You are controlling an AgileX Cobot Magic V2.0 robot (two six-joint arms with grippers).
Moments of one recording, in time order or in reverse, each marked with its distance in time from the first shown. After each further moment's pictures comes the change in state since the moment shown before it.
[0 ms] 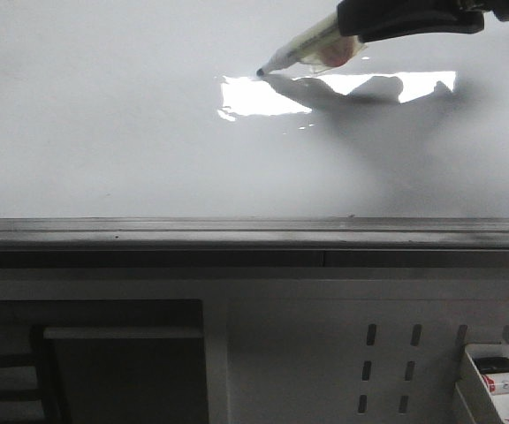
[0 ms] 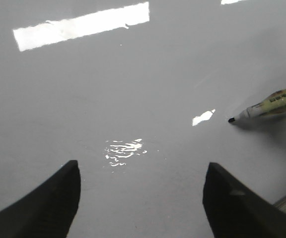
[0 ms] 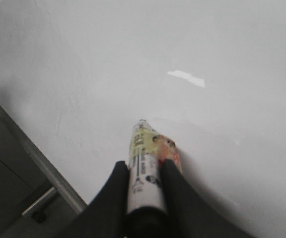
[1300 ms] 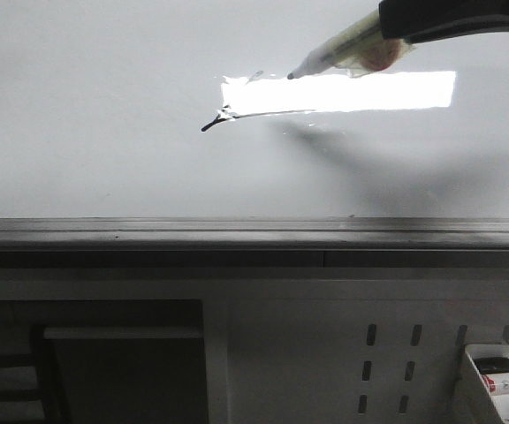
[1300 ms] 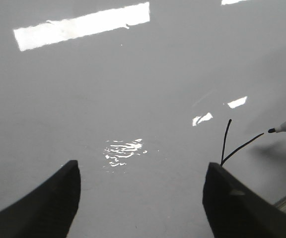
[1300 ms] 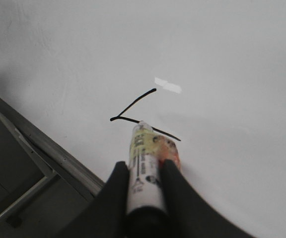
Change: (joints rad) left arm 0.000 0.000 0.000 0.000 0.000 -0.002; right arm 0.128 -0.238 0.158 -0.062 -0.217 0.099
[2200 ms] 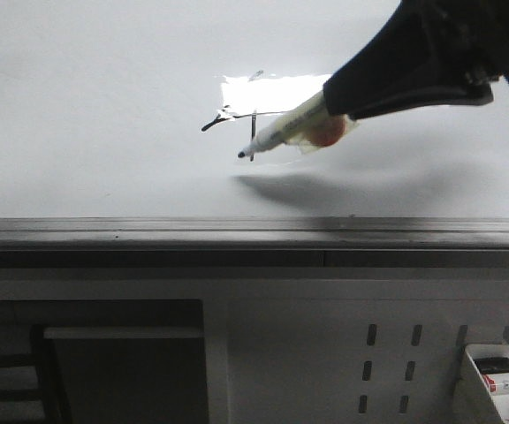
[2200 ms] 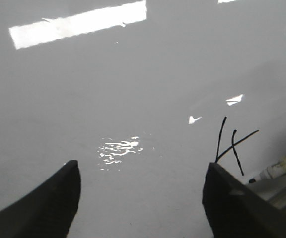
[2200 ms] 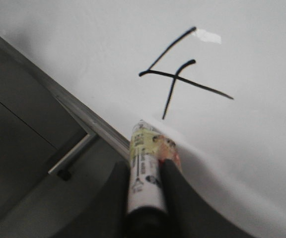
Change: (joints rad) left arm 0.000 0.000 0.000 0.000 0.027 -0.002; right arm 0.002 0.142 -0.040 -0.090 0.154 0.123
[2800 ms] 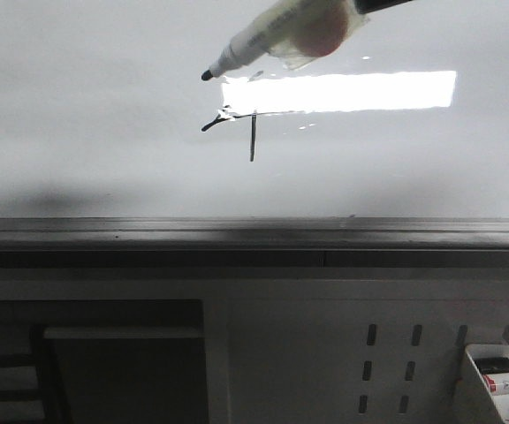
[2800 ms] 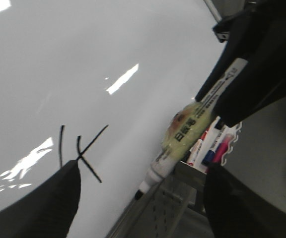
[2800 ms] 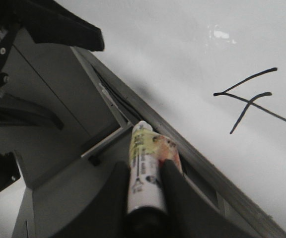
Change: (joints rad) left arm -0.382 0.239 -0.122 -0.071 0.057 0.175; right arm 0.000 -0.138 -0.121 -0.306 0.227 0.304
